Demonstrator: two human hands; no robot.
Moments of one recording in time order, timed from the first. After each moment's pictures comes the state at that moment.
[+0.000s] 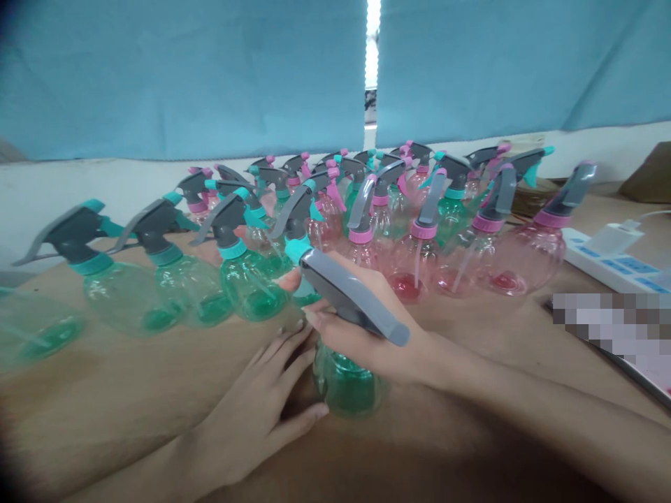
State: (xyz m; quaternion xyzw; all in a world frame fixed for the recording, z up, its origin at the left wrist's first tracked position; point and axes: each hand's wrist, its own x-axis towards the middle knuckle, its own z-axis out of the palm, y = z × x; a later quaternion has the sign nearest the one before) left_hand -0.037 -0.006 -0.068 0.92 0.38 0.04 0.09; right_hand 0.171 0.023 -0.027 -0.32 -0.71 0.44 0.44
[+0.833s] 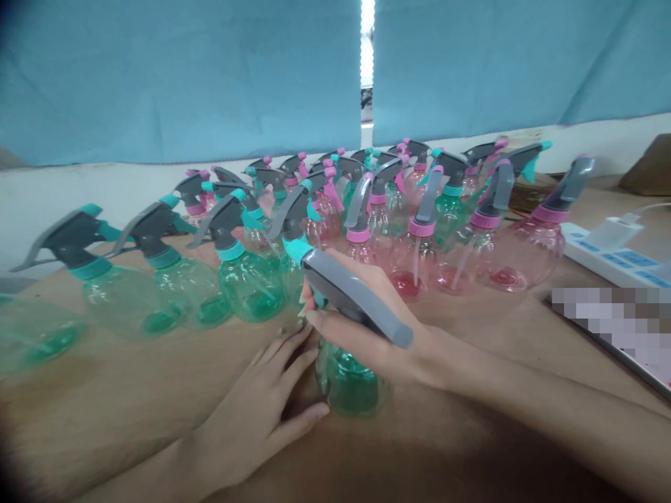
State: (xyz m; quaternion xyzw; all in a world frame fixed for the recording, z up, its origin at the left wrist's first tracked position) left_hand -0.038 -0.005 -0.071 0.92 0.37 0.05 0.07; right_hand 0.171 0.006 -0.001 -0.36 -0.72 0.37 0.47
